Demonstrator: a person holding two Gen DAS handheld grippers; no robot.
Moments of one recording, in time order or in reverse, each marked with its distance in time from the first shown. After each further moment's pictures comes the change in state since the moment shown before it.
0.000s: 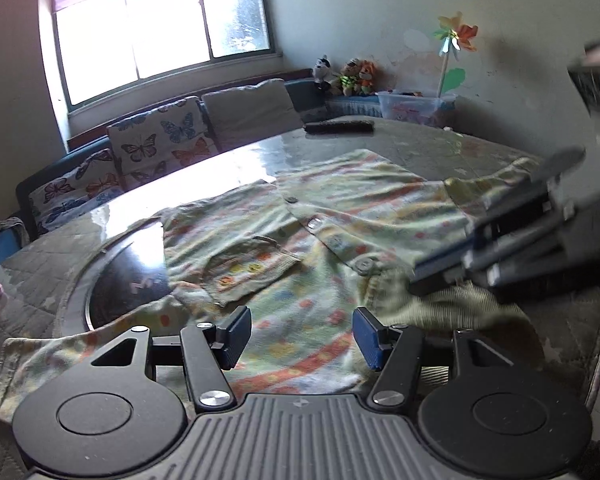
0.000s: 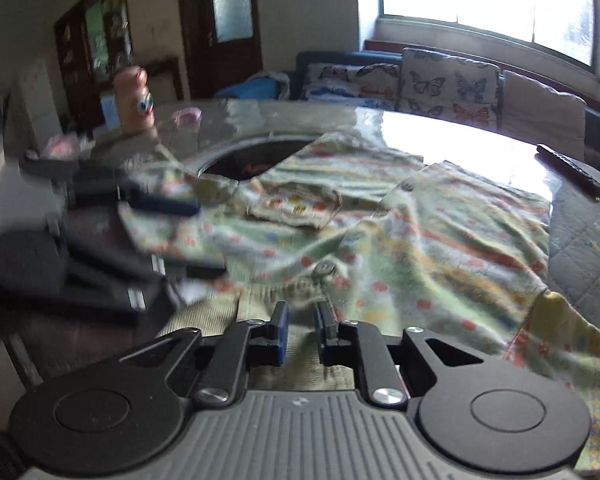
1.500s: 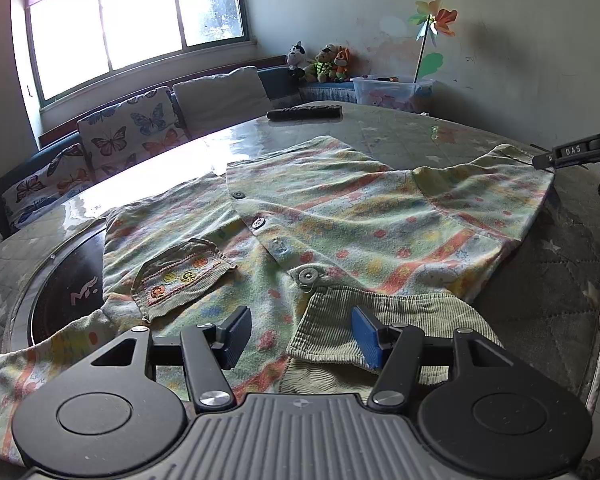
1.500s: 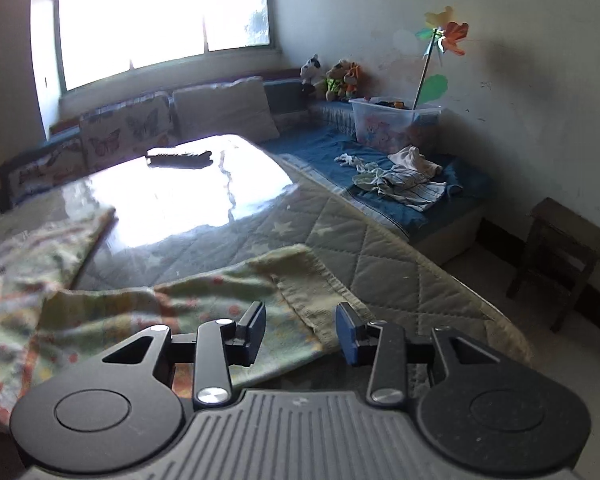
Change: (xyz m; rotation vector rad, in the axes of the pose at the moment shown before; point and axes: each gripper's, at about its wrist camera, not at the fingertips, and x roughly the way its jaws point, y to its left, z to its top) left arm 0.044 -0.040 0.003 0.049 0.064 -0.072; right arm -0.119 -0.210 -0.112 0.621 -0.163 -0.724
